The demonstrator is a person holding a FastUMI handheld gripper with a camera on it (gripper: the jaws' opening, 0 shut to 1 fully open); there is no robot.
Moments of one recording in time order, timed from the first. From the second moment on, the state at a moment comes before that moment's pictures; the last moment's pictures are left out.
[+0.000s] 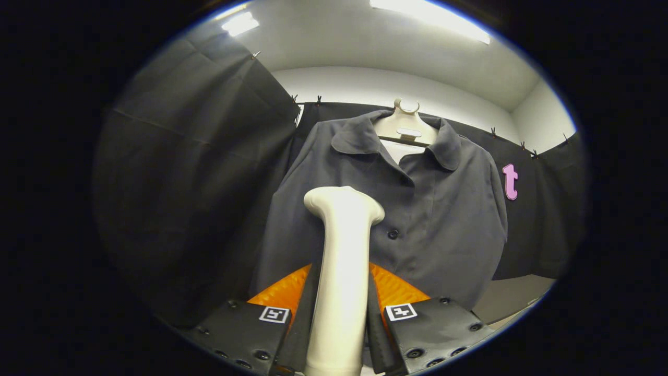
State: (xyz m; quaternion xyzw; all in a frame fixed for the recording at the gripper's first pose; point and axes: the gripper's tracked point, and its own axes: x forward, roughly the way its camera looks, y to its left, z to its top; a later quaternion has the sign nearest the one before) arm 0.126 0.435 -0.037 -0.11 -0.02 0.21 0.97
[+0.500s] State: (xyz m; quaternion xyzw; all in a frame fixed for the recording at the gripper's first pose) arm 0.099 0.432 -0.090 -0.12 0.04 0.22 0.97
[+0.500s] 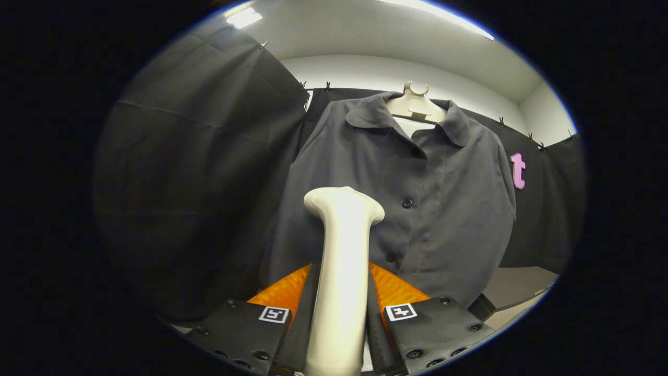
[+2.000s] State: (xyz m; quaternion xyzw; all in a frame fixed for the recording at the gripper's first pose) arm 0.026 0.389 -0.193 -0.11 0.15 0.21 0.96
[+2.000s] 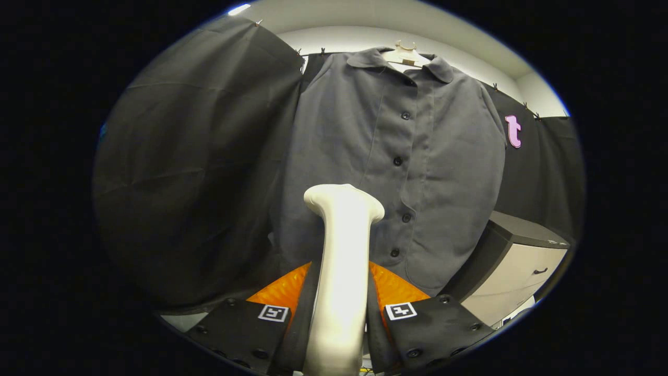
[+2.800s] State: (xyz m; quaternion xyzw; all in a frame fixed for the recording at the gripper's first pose) arm 0.033 0.242 -0.073 -0.04 0.07 0.12 0.99
